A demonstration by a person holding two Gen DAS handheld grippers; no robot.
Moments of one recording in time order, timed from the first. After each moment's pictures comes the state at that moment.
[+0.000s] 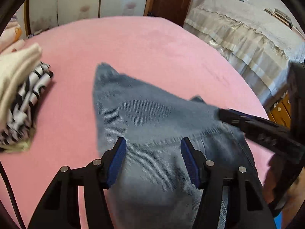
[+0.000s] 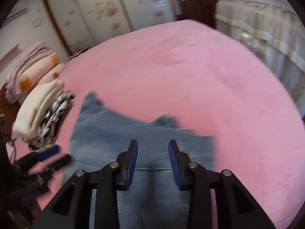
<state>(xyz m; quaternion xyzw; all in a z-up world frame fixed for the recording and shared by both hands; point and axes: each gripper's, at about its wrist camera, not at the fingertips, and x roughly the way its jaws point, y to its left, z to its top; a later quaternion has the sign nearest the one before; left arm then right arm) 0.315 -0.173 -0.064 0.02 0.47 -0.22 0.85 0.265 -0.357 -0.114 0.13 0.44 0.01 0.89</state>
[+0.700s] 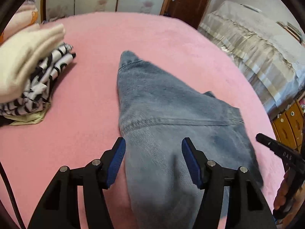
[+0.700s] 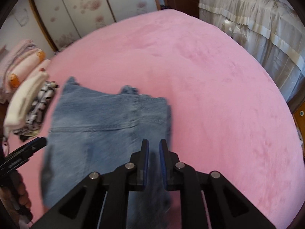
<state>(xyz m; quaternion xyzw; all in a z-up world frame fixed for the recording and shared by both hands) 0.275 -0.125 -0.059 -0.02 0.47 -0.19 0.86 0.174 -0.409 -0.116 0.15 0.45 -0.04 0.88</state>
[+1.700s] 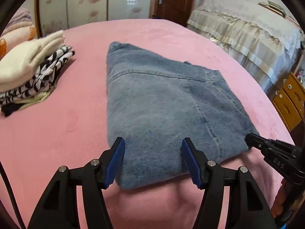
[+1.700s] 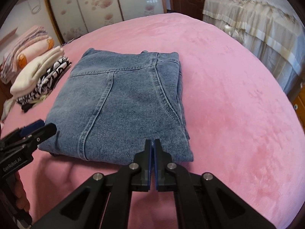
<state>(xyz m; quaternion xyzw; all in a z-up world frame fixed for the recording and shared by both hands) 0.170 -0.133 -0.082 0.03 0.45 -0.19 0.87 0.087 -0.357 -0.149 0.13 0.45 -0.06 0.88</state>
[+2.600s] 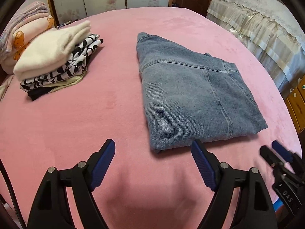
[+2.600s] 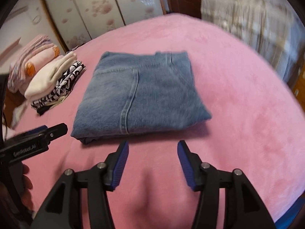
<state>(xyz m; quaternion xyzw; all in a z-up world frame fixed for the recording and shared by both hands) 0.141 -0.100 -0.042 0.06 0.50 -0.12 0.86 0.030 -0.302 -0.105 0.11 0.42 -0.06 0.90</state>
